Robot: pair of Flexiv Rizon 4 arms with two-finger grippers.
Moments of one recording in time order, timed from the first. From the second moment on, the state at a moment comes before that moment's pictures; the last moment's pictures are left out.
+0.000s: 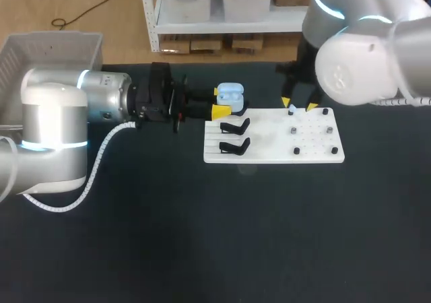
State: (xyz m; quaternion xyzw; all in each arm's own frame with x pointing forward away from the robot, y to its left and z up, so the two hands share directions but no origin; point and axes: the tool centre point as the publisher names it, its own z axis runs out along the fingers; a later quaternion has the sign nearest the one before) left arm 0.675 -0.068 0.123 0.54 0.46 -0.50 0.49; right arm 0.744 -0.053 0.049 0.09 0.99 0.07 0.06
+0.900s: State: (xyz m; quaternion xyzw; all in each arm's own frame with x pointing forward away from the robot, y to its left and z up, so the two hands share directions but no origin) left arm 0.675 -0.068 0.123 0.54 0.46 -0.50 0.49; right arm 0.761 -0.057 0.020 0.12 0.99 0.07 0.07
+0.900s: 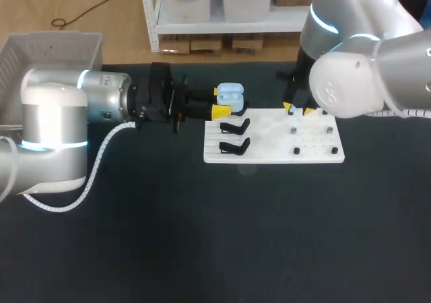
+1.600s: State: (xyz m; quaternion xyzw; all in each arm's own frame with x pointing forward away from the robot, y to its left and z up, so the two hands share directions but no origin) left arm 0.675 -0.068 0.123 0.54 0.46 -0.50 0.49; right arm 0.769 -0.056 0.013 0.13 0.99 0.08 0.07
